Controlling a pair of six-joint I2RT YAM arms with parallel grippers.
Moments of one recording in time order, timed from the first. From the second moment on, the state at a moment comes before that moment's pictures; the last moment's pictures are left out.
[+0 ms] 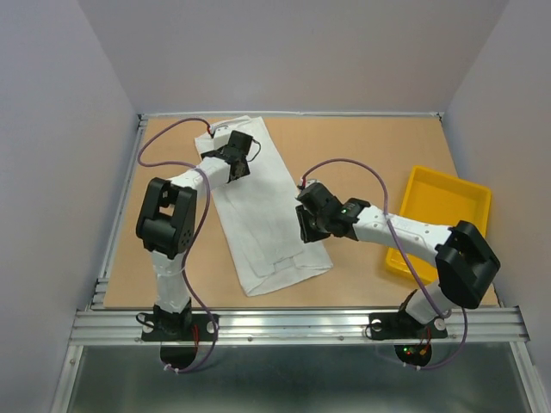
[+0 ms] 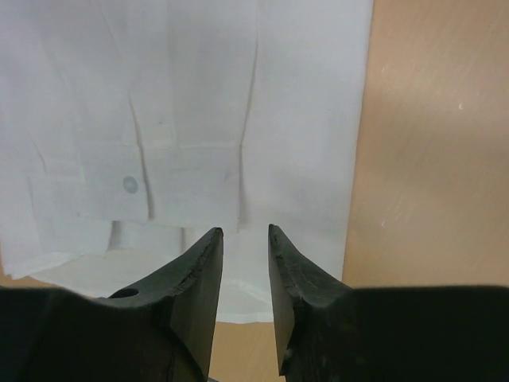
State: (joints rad) left arm -0.38 1.92 1.39 -0.39 -0.57 -0.58; right arm 0.83 1.50 1.03 -0.48 0.14 0.50
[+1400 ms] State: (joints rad) left arm -0.40 1.55 1.22 -0.42 -0.44 -0.59; right arm 0.88 1.42 0.86 -0.32 0.06 0.71
